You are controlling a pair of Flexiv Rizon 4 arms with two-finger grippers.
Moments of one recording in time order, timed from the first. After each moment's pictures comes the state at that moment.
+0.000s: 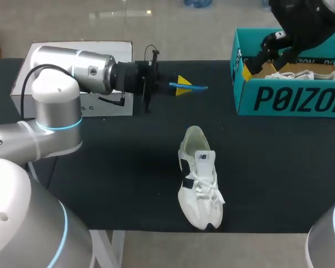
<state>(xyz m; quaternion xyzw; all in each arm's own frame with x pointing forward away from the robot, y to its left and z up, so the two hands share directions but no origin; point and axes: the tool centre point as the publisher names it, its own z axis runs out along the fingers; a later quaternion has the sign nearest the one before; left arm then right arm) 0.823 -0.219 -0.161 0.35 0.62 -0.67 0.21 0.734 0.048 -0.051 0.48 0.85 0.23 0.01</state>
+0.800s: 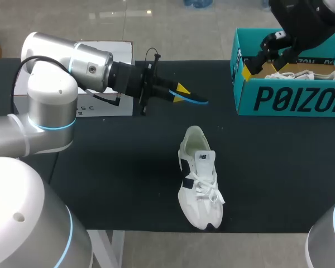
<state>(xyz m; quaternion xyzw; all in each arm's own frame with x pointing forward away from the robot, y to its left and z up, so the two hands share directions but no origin) 0.817 -0.212 -0.176 0.37 0.68 -0.59 0.21 0.734 0.048 -0.051 0.48 0.85 0.23 0.01</state>
